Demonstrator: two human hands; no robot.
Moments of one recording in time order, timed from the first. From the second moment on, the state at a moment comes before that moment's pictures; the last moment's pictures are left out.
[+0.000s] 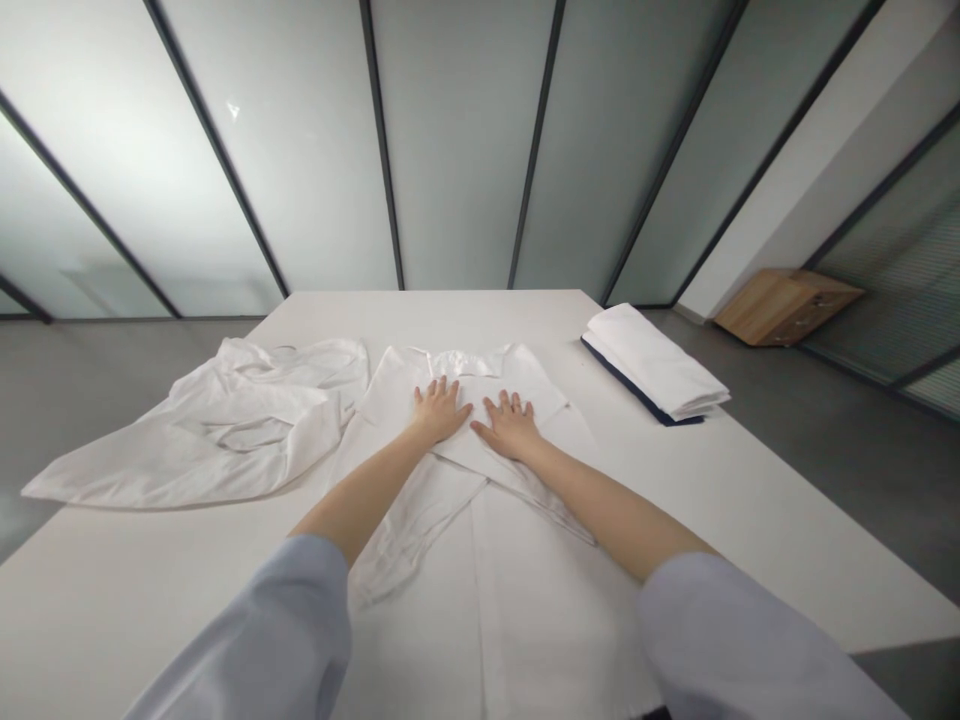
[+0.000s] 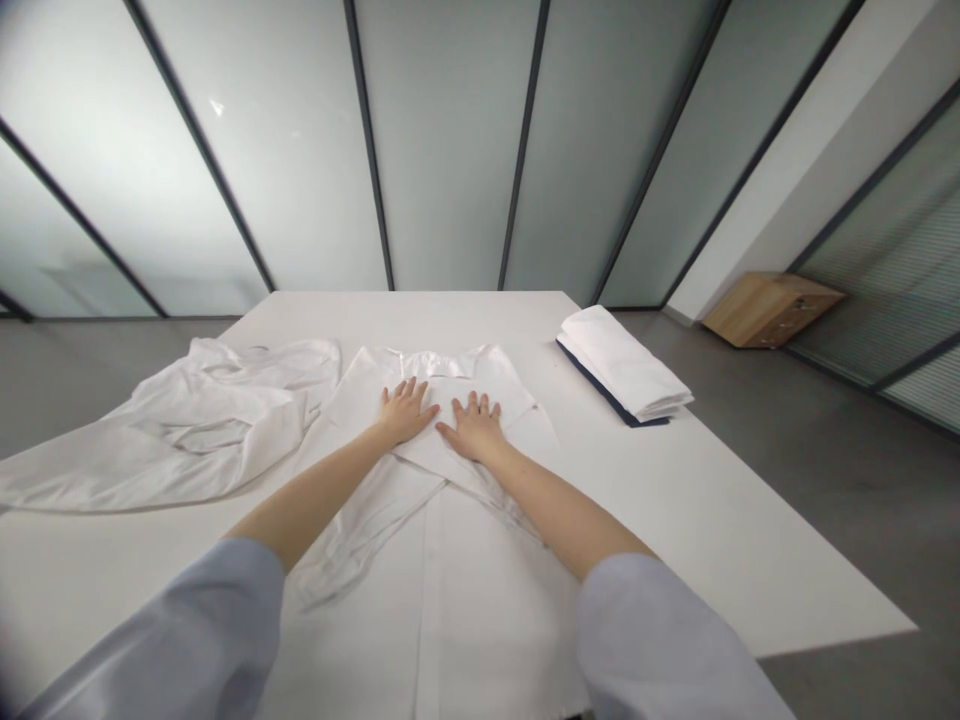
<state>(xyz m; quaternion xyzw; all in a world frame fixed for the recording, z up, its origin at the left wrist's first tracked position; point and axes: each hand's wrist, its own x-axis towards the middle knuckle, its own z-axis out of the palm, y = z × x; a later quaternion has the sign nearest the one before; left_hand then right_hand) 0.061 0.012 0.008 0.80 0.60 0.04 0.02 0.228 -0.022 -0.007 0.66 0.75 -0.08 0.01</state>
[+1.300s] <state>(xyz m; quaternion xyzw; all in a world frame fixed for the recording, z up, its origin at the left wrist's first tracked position) 0.022 -0.045 0.012 0.82 0.57 0.06 0.04 0.244 -0.009 -0.006 0.64 0.77 -0.03 -0.03</state>
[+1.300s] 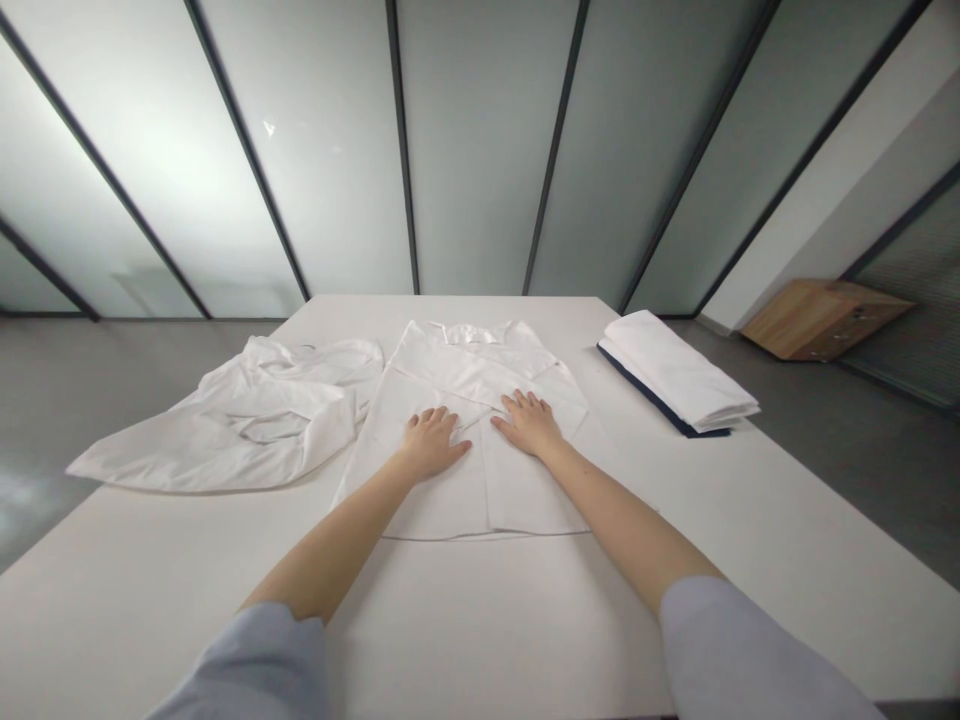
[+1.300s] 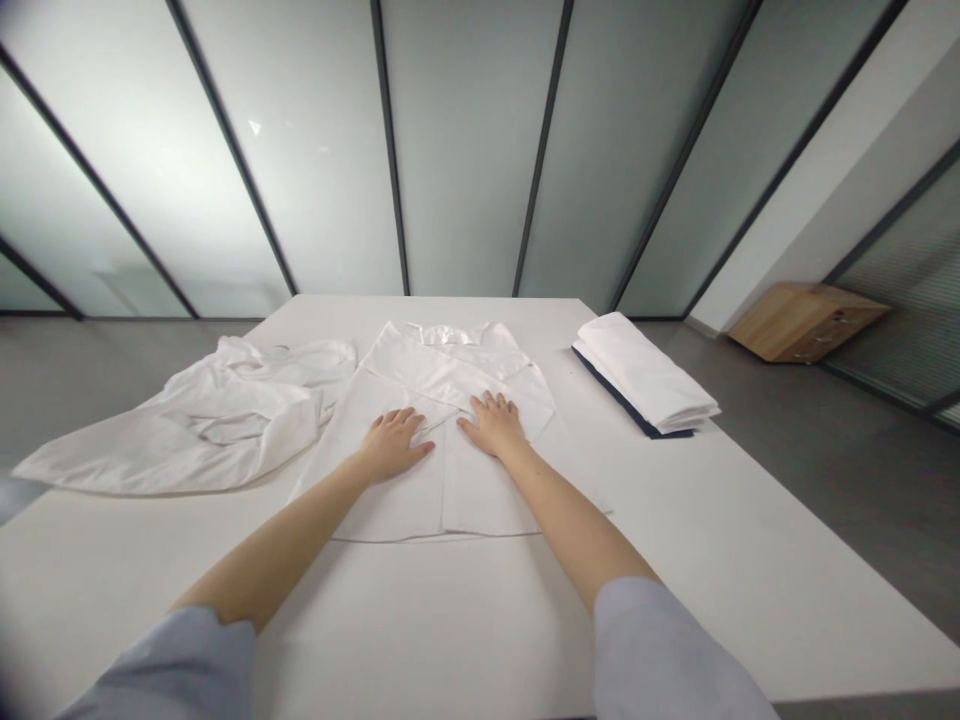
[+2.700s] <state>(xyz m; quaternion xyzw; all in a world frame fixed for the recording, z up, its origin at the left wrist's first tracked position) 0.000 -0.042 -0.001 0.83 0.54 0.15 0.08 0.263 -0.020 -0.005 0.60 0.71 -0.13 -0.35</state>
